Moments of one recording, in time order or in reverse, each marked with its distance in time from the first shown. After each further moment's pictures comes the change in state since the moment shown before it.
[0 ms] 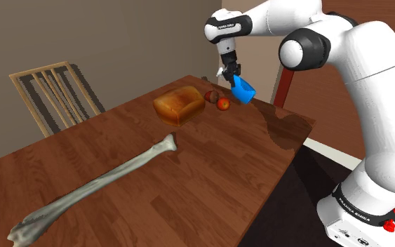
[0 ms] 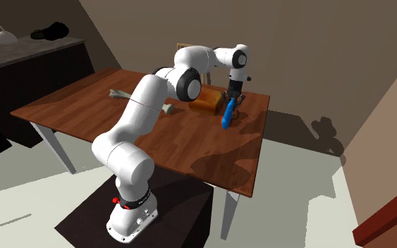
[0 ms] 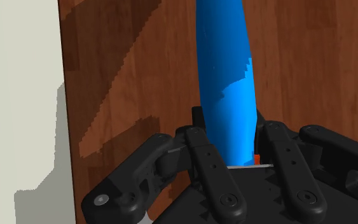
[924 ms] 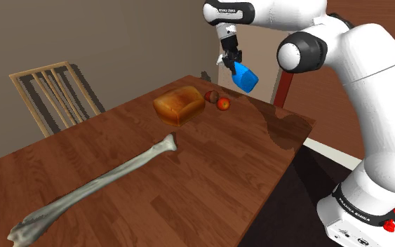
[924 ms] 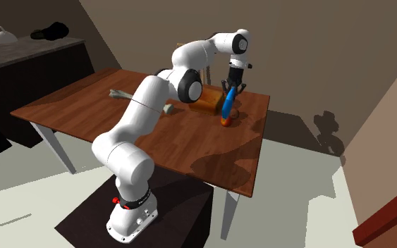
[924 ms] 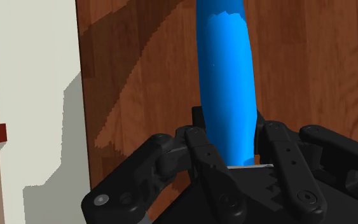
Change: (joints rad) arm -0.005 0.028 -0.001 0.230 0.001 -0.202 -0.008
